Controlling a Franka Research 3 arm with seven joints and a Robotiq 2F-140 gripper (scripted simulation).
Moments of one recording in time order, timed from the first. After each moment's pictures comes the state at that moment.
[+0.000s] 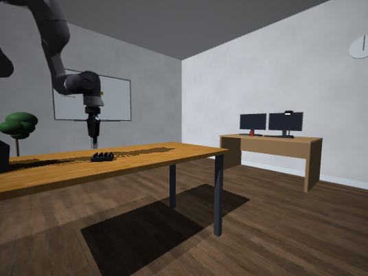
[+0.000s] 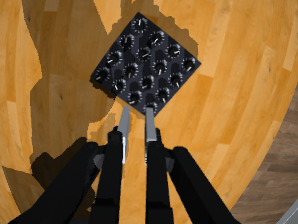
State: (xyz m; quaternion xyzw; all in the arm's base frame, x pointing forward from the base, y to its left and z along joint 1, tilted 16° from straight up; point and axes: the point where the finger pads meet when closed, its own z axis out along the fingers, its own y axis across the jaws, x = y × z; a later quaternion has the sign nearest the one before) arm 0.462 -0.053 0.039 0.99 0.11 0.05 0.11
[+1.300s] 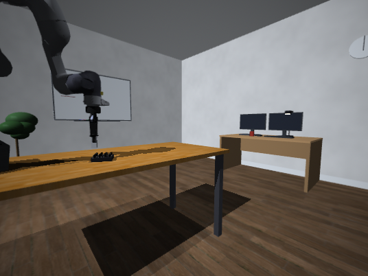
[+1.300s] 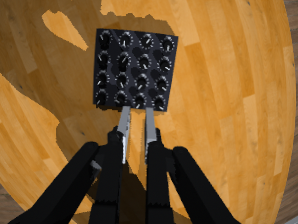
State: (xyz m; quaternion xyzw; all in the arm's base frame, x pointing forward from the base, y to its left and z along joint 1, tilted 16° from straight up) arm 0.466 -0.044 0.041 0.98 -0.16 0.08 0.10
